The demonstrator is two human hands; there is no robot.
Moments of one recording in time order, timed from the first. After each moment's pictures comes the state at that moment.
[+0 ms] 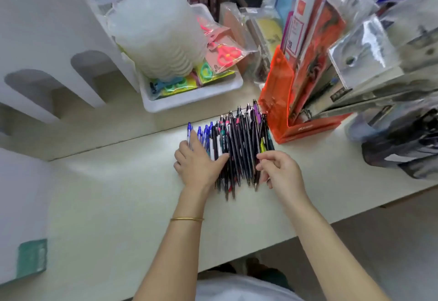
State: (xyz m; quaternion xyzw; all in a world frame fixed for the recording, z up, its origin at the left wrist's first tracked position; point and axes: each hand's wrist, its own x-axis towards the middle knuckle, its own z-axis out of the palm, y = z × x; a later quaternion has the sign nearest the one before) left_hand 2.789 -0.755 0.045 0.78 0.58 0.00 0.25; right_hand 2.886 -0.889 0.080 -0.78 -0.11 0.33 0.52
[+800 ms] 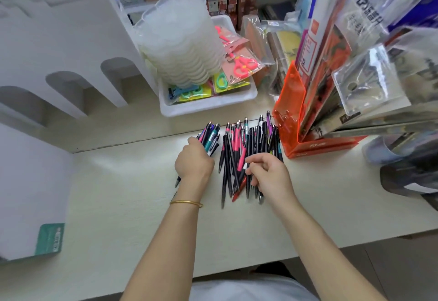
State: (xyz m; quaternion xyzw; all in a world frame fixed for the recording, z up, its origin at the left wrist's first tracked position) left_hand 2.795 -0.723 0.063 0.74 0.64 -0.02 0.22; right_hand 2.890 -0.859 0.087 -0.75 -0.19 0.39 0.49
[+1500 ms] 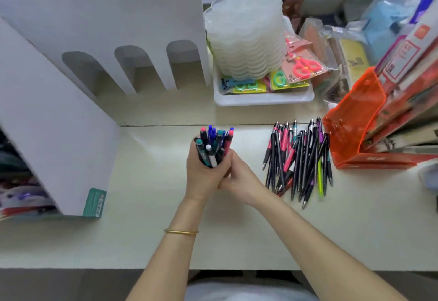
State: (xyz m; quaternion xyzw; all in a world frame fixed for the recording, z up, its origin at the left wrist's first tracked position) left_hand 2.691 -0.743 0.077 0.55 0.51 0.41 0.52; right_hand 2.784 -0.783 0.073 -0.65 -0.46 0.49 0.36
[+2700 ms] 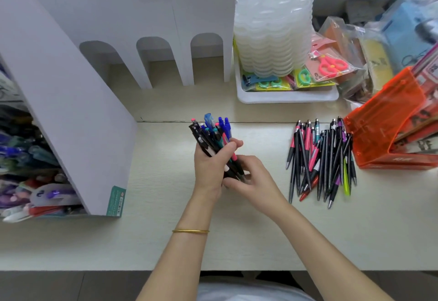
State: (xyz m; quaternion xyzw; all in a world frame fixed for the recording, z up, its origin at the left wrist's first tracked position) left_hand 2.661 -0.716 0.075 0.36 0.43 0.45 0.69; right_hand 2.753 -0.786 0.053 -0.67 -0.47 0.42 0.40
